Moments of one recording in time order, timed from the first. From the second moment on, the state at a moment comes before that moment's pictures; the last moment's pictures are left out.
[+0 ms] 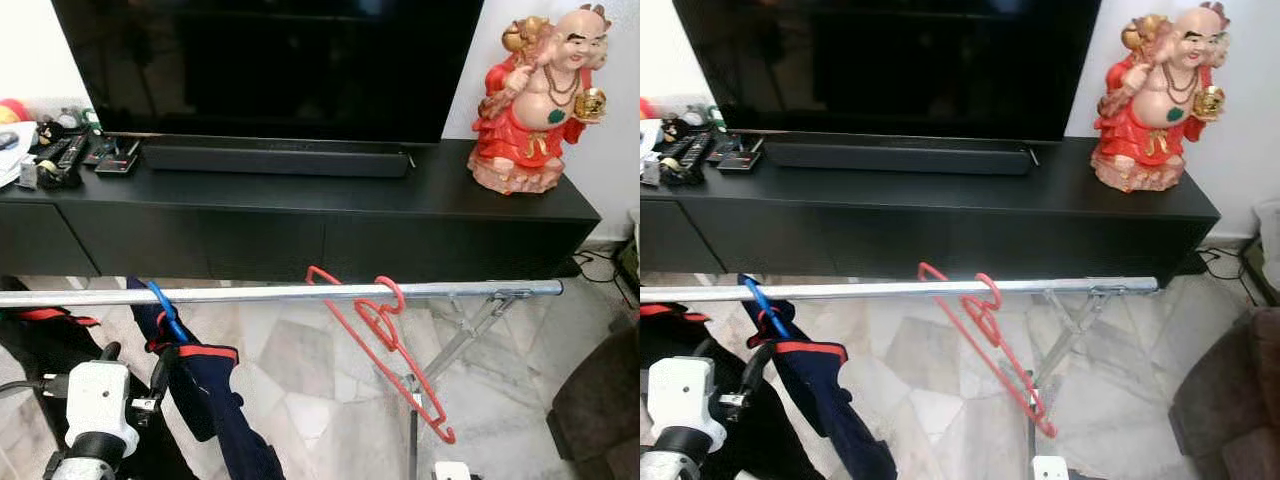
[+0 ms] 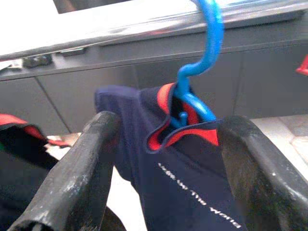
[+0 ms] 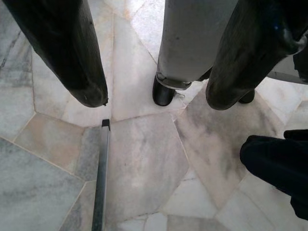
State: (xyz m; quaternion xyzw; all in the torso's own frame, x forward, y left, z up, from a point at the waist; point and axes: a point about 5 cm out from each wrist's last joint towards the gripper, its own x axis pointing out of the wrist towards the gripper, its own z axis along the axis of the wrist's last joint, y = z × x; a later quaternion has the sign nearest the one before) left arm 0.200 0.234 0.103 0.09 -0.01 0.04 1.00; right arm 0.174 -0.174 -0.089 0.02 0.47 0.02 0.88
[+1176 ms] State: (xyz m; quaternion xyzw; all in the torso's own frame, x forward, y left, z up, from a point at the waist) left arm 0.203 0.238 0.085 0.08 0.07 0.05 0.99; right arm 0.173 -0.174 -0.090 0.02 0.47 0.02 0.88
